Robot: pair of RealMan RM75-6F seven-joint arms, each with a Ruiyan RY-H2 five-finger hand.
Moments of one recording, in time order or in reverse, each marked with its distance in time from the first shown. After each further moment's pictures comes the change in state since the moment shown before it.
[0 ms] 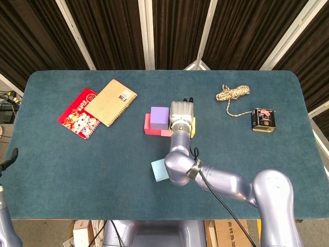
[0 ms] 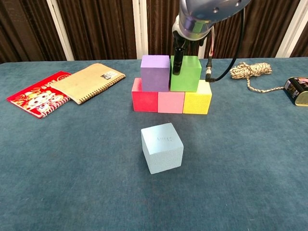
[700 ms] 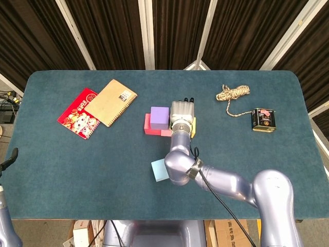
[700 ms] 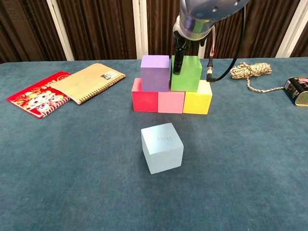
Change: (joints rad) left arm -0.001 -0.001 0.000 0.002 -0.001 -0.001 0.001; right arm -0.001 -0.003 0.009 0.005 0.006 0.006 -0.011
